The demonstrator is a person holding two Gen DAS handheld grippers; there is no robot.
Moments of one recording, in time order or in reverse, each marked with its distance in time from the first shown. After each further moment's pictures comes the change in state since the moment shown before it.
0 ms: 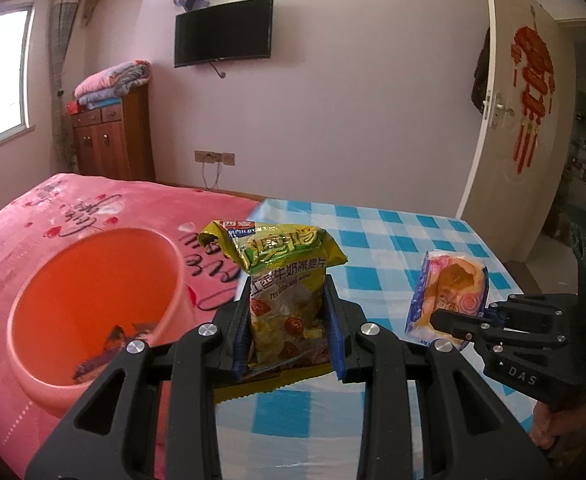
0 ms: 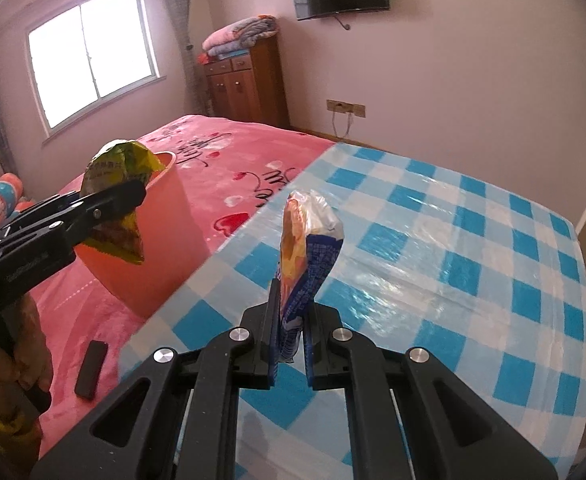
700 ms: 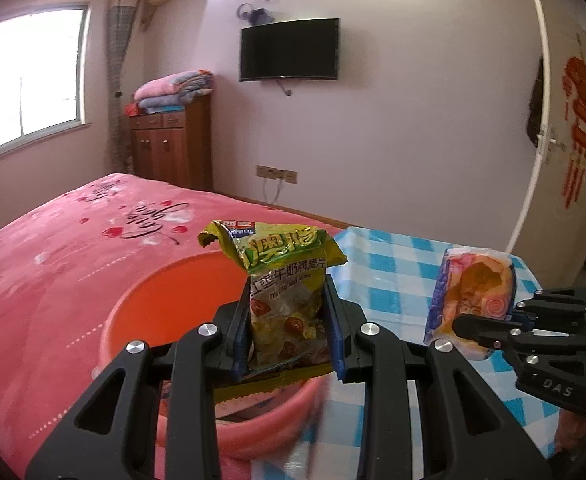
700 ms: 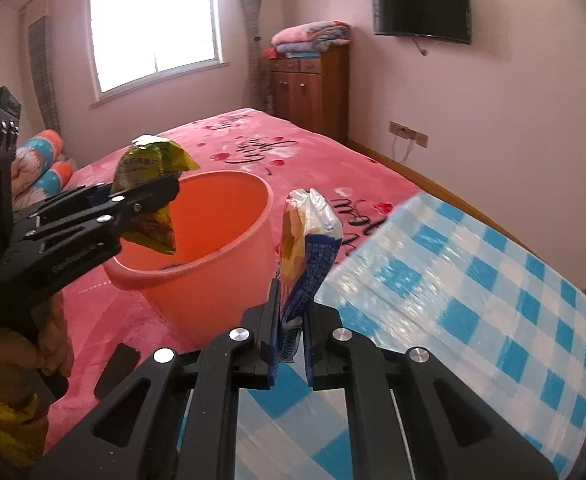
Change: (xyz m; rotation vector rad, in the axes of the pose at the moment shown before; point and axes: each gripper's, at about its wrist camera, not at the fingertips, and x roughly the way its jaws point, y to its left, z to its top) left arm -0.021 0.089 0.015 -0.093 -0.064 0.191; right arm 0.026 0.096 0.061 -0.209 -0.006 0.126
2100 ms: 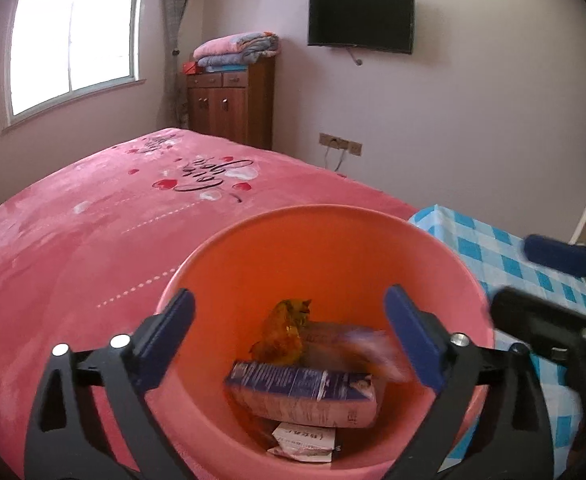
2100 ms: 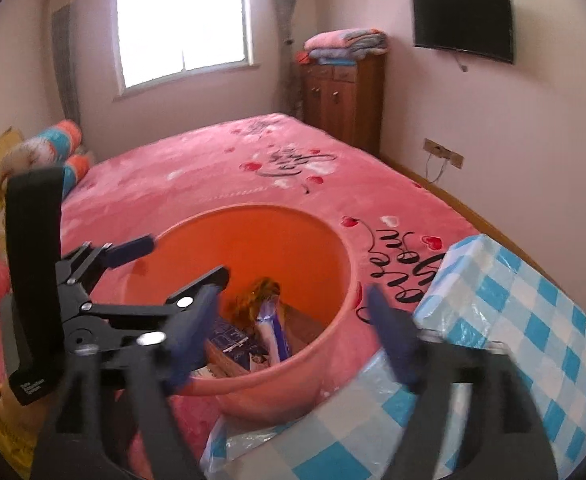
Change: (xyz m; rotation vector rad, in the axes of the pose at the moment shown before) left arm 0.058 0.067 -0.020 -0.113 0.124 0.194; right arm 0.069 0.051 0.050 -0.040 -0.035 0.067
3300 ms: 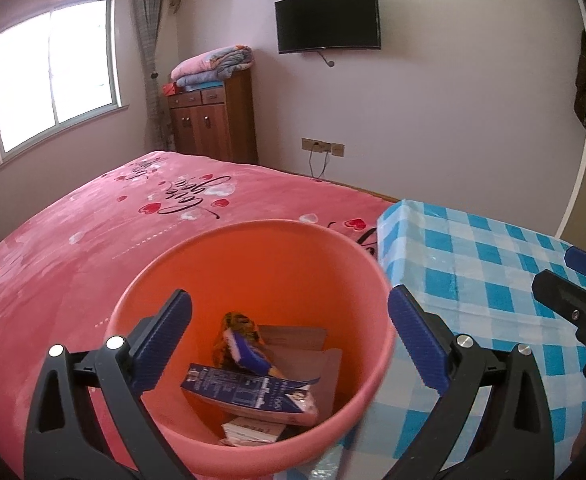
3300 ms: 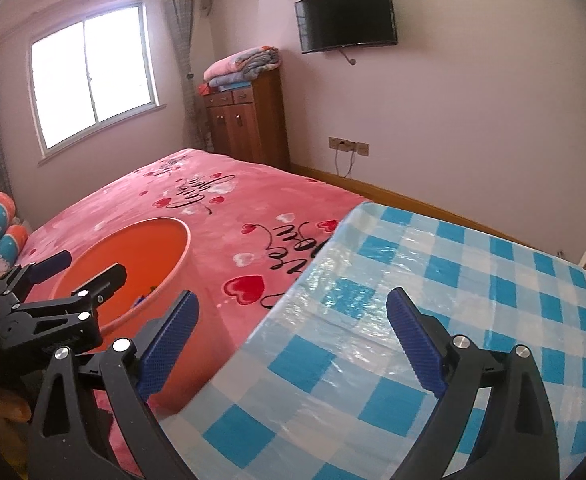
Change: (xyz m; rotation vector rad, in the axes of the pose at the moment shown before) left arm -0.028 -0.071 0.004 0.116 -0.035 -0.014; right arm -0.067 -0.096 -0.056 0.230 -0.089 -0.258
